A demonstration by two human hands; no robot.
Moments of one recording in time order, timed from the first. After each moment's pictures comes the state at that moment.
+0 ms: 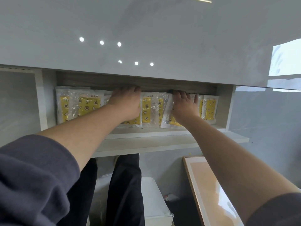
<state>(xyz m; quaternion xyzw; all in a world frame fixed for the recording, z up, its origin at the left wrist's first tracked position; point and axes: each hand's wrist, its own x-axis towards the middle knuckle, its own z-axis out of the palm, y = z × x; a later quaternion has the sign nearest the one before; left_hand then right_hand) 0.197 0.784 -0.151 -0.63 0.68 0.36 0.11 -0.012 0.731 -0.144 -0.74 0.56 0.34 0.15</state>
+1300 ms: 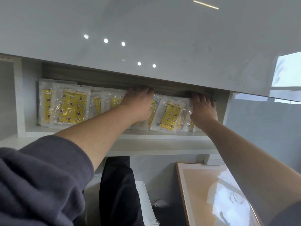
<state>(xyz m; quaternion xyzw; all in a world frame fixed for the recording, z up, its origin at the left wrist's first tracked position) 0.132 0.763 -0.158 -0.63 0.69 0.34 0.07 -0.094 0.691 -0.142 -0.73 0.57 0.36 0.12</state>
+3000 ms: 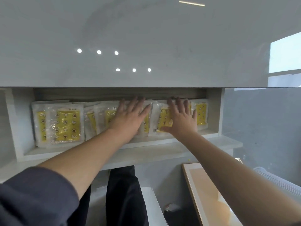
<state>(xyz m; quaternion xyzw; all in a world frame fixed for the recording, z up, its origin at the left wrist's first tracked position) 0.134 0.791 -0.160 -0.55 0.77 0.28 0.16 -0.063 0.739 -0.143 -0.71 0.57 0.35 0.20</state>
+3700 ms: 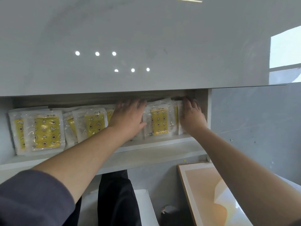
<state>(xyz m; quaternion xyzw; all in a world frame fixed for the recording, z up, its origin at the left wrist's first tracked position) 0.087 0.756 -0.147 -0.62 0.71 0.31 0.08 -0.137 0.698 -0.143 -0.66 0.67 0.25 0.25</state>
